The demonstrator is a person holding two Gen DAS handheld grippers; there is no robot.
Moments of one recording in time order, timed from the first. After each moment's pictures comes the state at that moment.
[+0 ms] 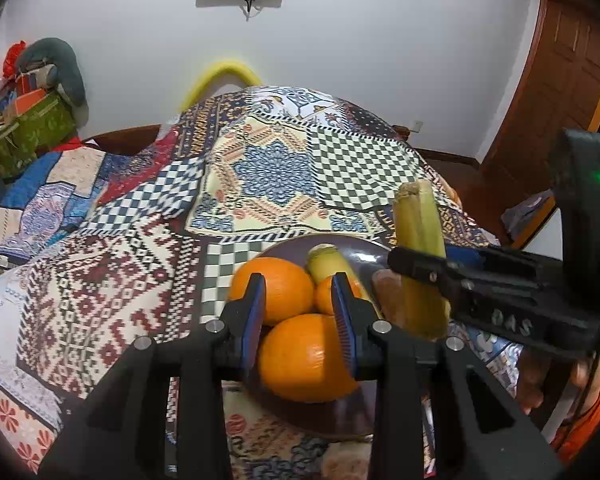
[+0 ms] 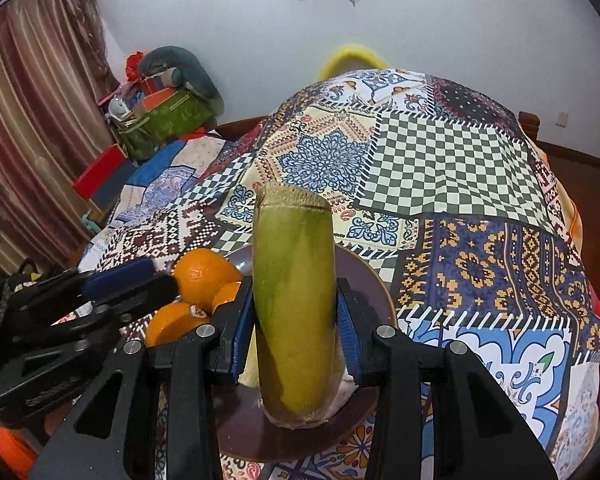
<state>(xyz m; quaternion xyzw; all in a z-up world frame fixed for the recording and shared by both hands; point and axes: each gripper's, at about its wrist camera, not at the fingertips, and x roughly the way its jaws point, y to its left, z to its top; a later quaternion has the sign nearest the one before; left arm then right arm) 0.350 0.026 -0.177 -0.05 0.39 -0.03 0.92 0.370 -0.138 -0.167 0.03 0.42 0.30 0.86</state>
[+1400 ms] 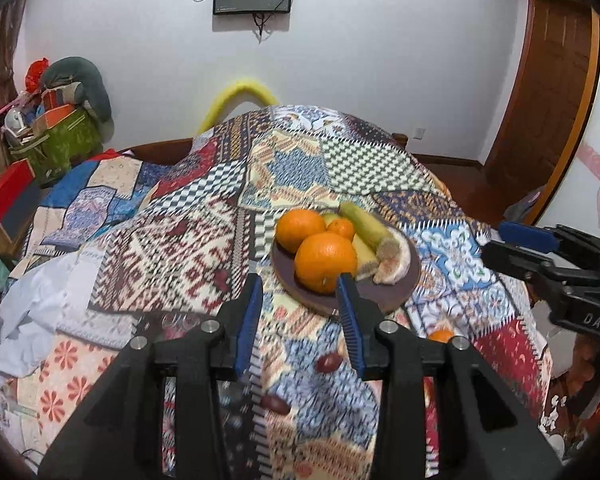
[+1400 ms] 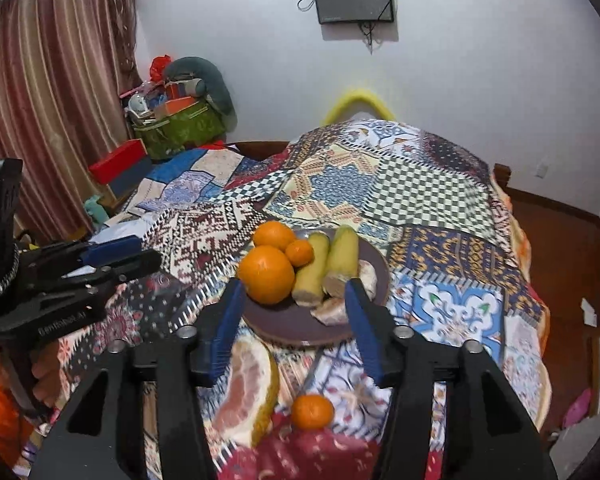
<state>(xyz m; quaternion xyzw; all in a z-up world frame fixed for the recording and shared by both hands) 0.214 0.039 -0.122 -0.03 0.37 -0.01 0.93 0.235 -0.157 -0.095 -0.03 0.35 0.28 0.89</state>
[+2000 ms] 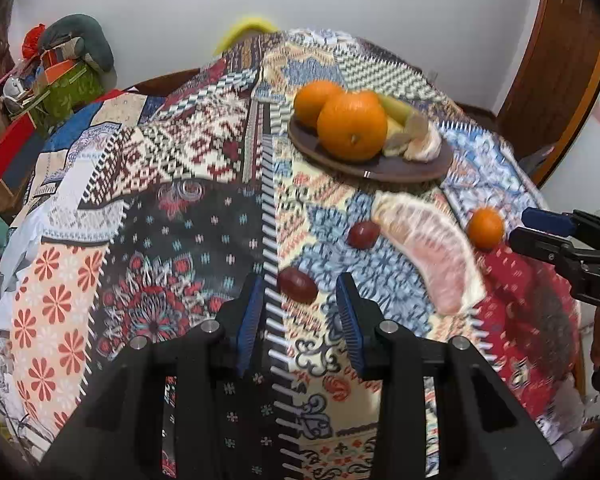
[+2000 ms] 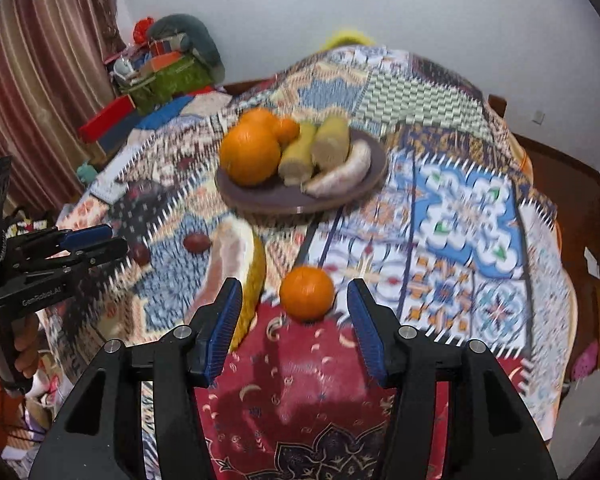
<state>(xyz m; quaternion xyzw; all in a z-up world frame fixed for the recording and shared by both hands) 0.176 0.046 -0.212 -0.02 0.46 0.00 0.89 0.198 -0.173 -0.179 -0.03 0.44 0.27 0.86</state>
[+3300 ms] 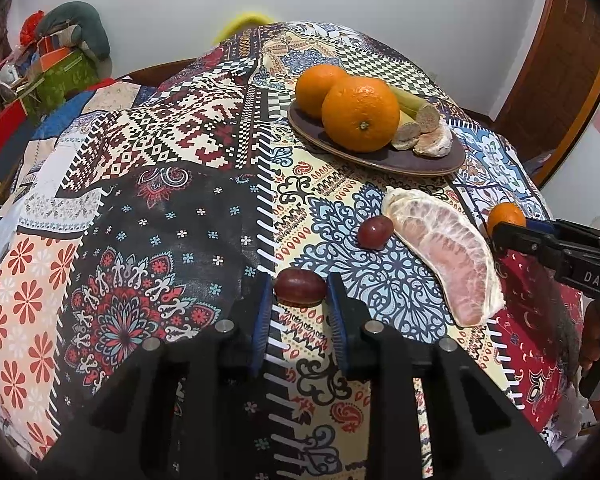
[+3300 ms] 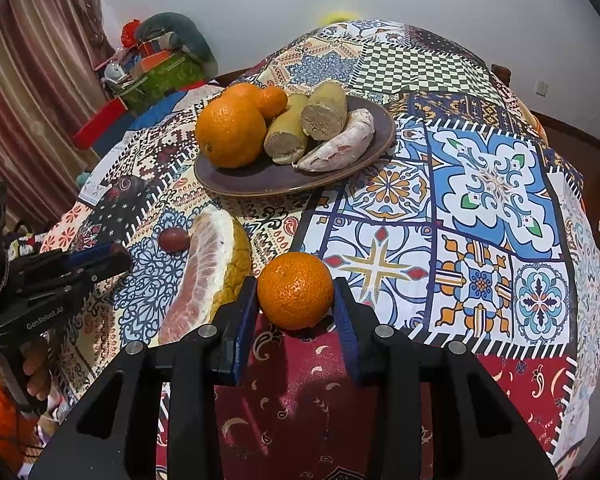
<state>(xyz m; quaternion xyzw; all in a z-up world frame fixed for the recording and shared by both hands) 0.190 0.051 -0.233 -0.05 0.46 -0.01 0.89 0.220 -0.168 -0.208 0.01 0.46 0.27 0.85</state>
